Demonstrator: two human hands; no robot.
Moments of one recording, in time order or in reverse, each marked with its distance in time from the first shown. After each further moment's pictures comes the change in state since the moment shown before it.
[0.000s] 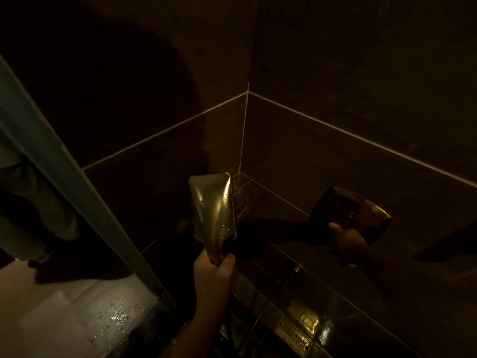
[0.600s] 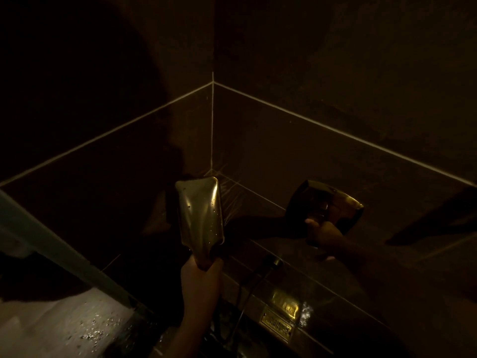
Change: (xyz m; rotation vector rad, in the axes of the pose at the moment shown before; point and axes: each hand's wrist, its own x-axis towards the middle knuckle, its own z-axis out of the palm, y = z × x) left_hand 0.019 -0.026 0.026 0.005 -0.092 -0.097; right_hand 0.015 0.006 0.003 0.175 0.040 0.154
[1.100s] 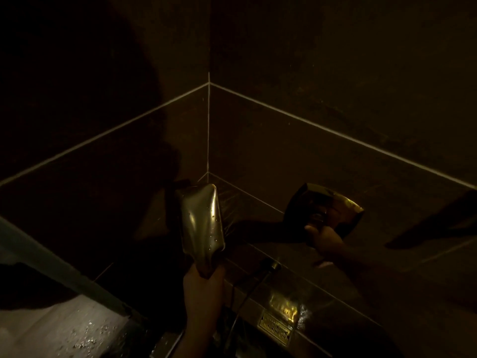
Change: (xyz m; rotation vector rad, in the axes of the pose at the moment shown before) left_hand 0.001 -0.001 0.009 -0.013 0.013 -0.020; right_hand 0.000 0.004 0.004 0.117 -0.007 -0.027
